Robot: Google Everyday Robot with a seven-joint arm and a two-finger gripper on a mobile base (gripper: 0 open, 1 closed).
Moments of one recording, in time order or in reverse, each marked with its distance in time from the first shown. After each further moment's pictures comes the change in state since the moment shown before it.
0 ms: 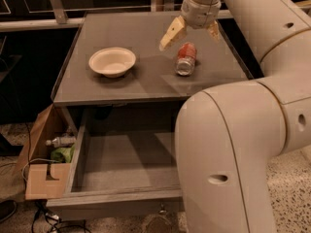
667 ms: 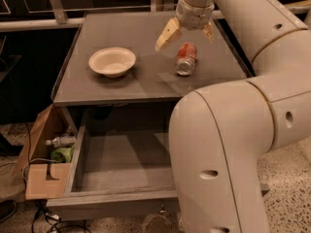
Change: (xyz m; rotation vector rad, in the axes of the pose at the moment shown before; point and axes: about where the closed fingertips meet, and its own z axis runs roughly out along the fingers) arm -0.017 0.004 0.012 0.011 -0.026 -0.002
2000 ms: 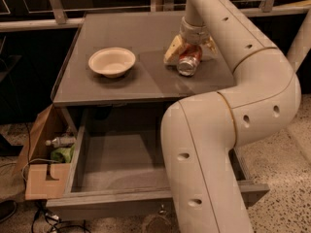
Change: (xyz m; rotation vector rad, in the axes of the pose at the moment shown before) arm -0.013 -0.044 0.072 0.085 0.058 0.114
